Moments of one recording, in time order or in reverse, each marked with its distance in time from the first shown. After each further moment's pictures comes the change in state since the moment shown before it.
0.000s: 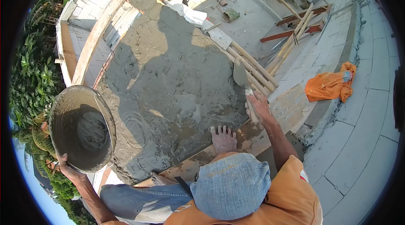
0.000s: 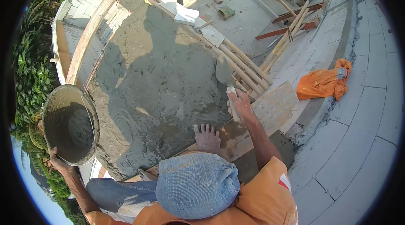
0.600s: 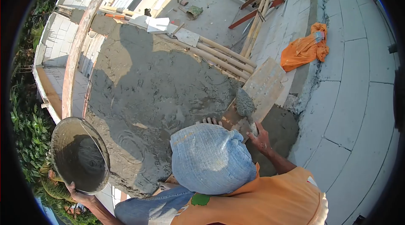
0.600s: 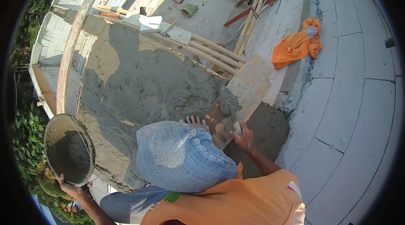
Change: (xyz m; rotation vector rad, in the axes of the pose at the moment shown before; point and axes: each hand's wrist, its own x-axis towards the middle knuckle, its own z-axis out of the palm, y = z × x) left_hand 0.036 -0.011 -0.032 0.029 0.038 0.003; right_hand -0.171 0.152 -0.031 -0.458 0.436 -0.223
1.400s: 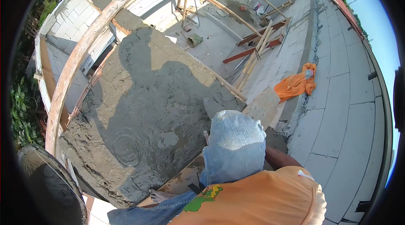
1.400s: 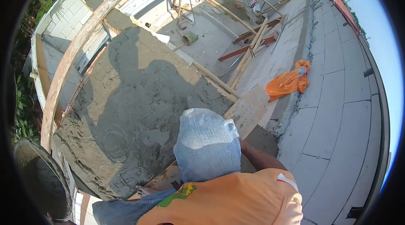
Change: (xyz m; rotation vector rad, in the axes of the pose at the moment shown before) left_hand -0.104 0.059 -0.052 -0.082 0.625 0.463; right_hand 0.041 -0.112 0.022 -0.082 -0.345 -0.200
